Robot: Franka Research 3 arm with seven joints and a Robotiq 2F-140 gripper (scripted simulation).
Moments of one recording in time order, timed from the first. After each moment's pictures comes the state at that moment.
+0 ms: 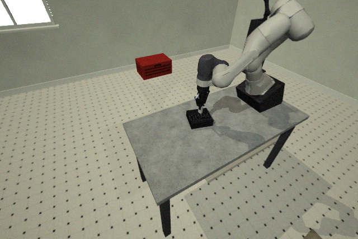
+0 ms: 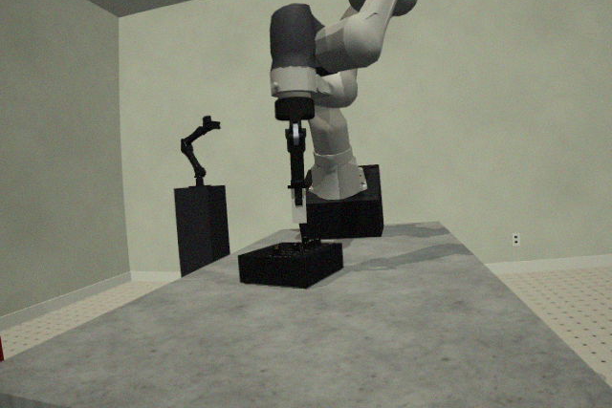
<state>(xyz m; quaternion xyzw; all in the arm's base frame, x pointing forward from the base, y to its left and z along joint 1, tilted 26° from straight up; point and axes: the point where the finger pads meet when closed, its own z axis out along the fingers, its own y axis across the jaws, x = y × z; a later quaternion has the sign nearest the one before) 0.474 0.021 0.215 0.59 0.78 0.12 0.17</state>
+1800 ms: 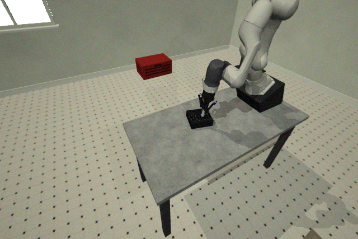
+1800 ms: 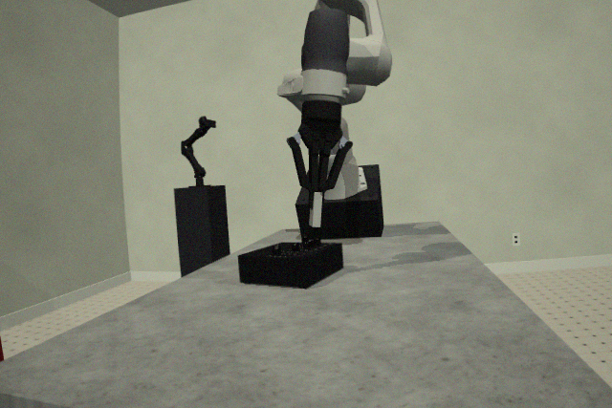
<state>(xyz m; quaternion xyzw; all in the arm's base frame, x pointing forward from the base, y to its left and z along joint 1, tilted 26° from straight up) 0.470 0.052 0.204 -0.23 0.95 -0.11 0.20</state>
